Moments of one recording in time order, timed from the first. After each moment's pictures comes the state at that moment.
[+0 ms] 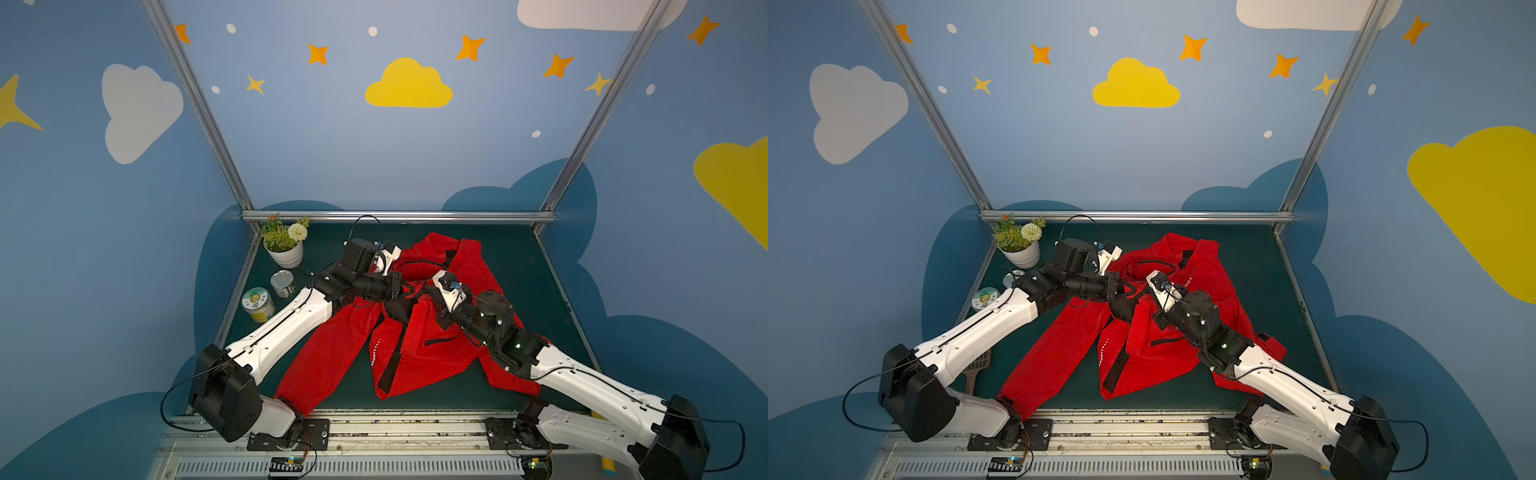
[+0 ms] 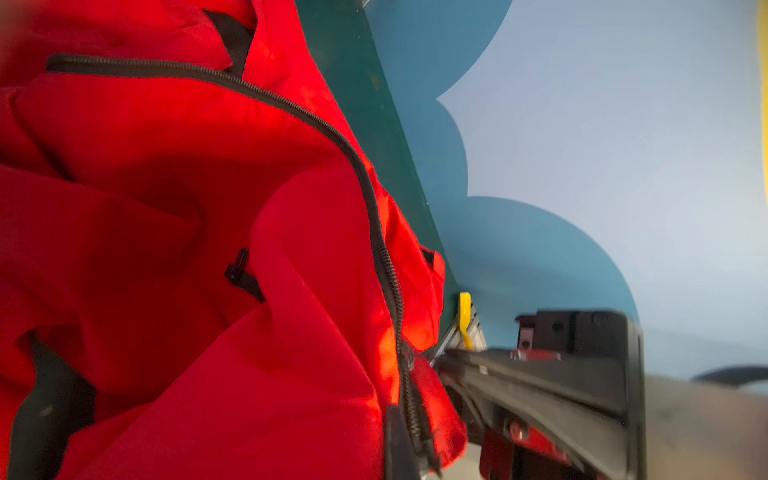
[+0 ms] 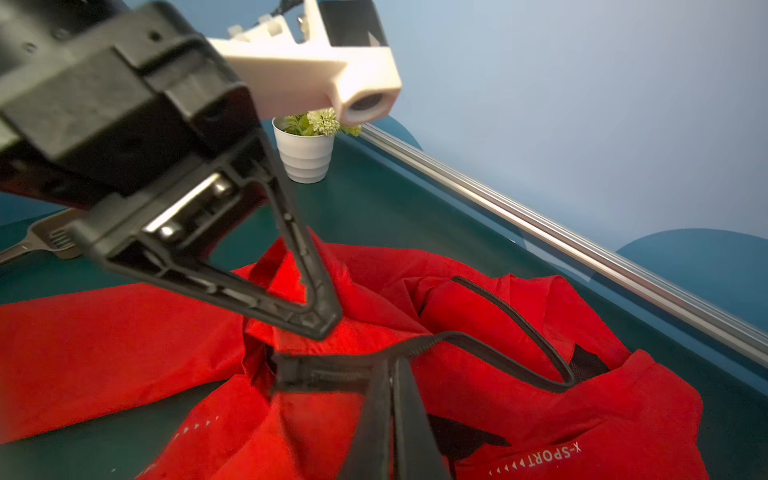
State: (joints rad) left arm -0.56 1.43 1.23 -0.47 0.60 -0.60; right arm 0.82 1.04 0.69 0.14 0.10 -0.14
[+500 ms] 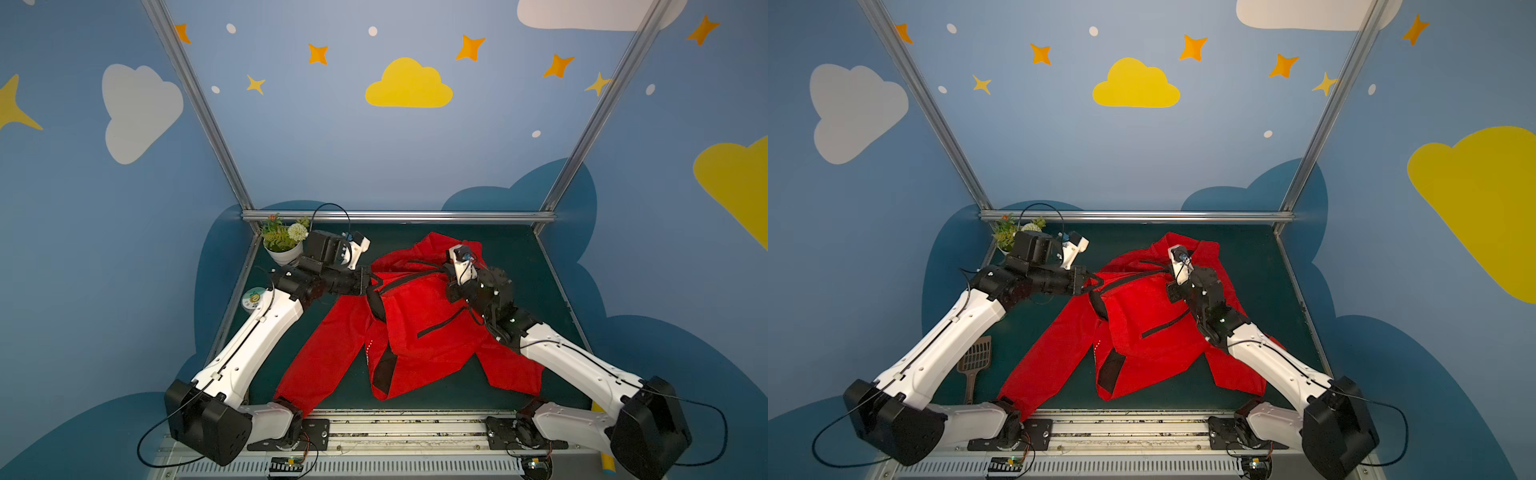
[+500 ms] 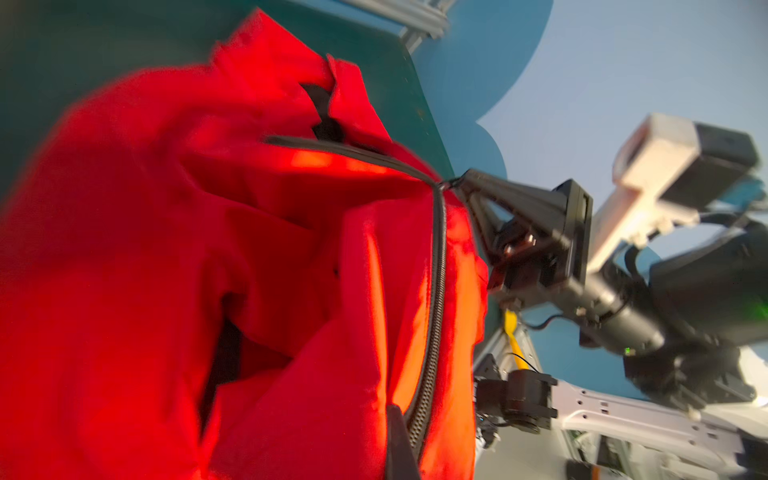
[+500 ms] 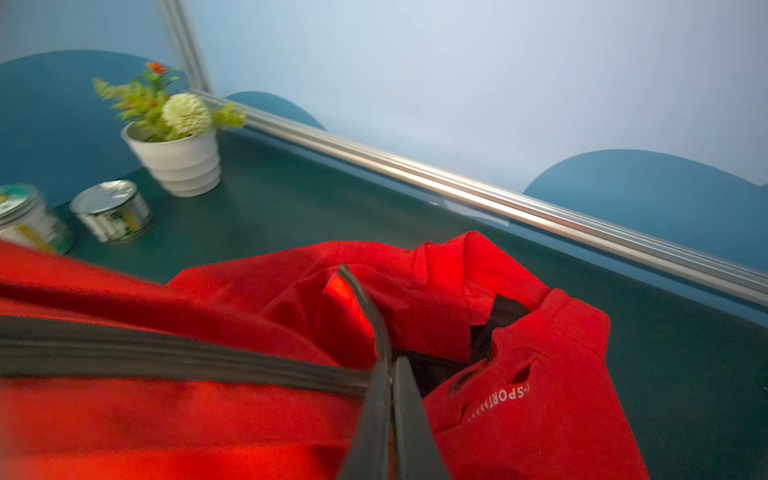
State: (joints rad) left arm -0.33 1.32 1.34 -0.75 0.58 -0.34; right arm 0.54 1.24 0.82 0.18 0.10 -0.03
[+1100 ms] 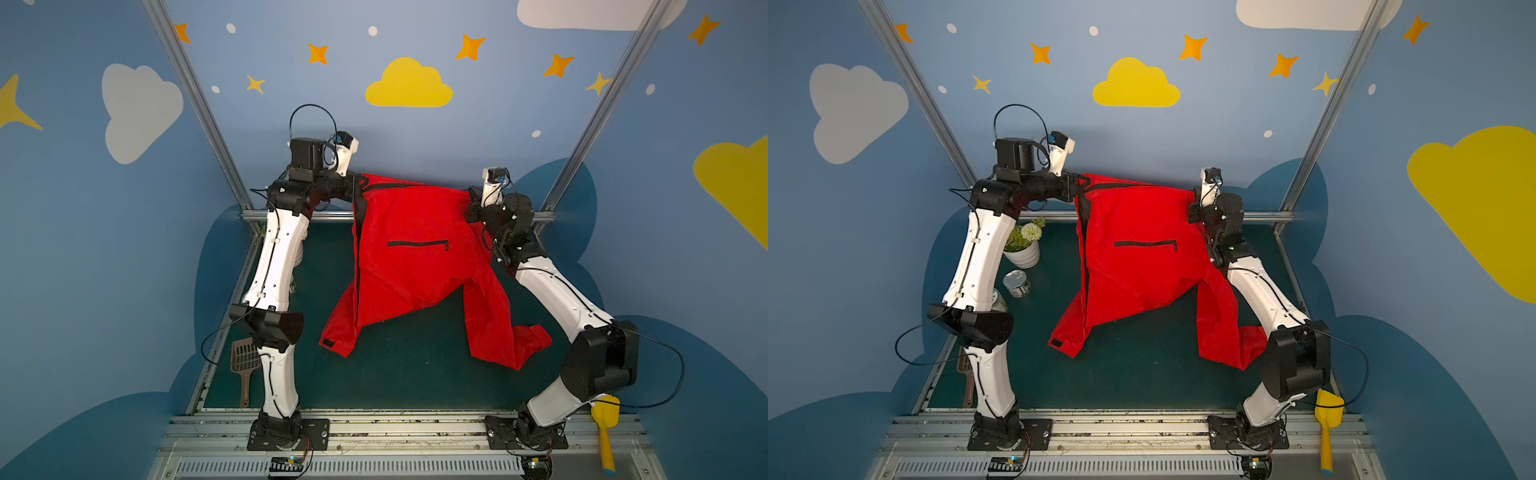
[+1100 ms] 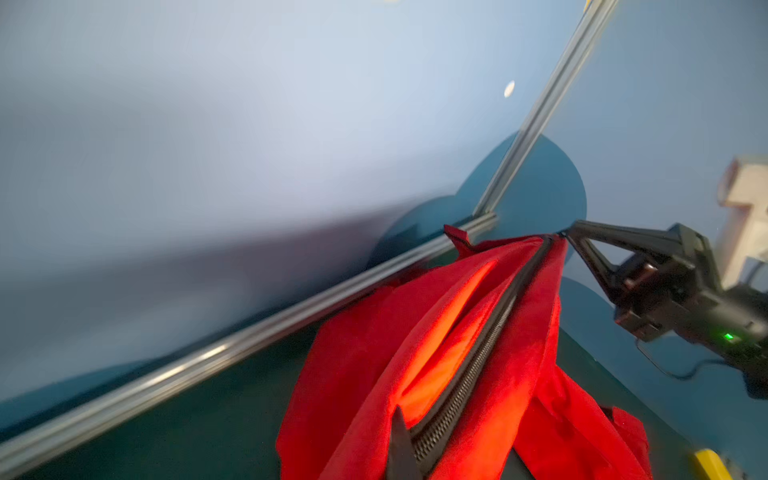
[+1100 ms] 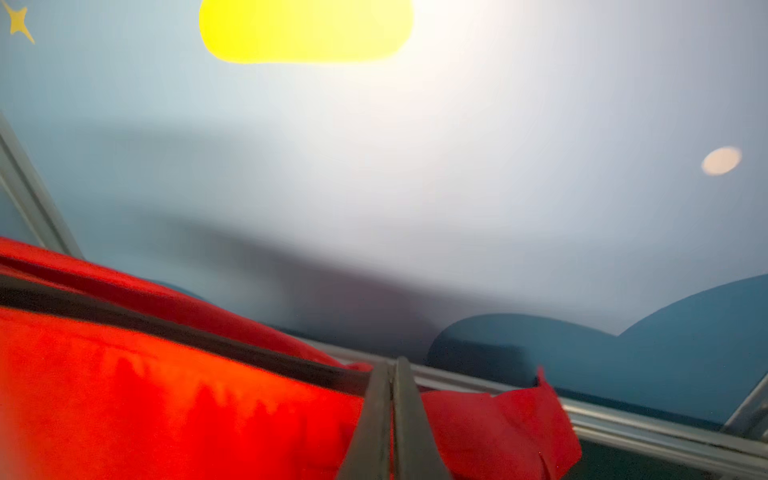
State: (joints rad) left arm -0.16 2.05 2.62 -0.94 0.47 -0.02; right arm 0.32 1.60 1.44 0.23 0.06 -0.04
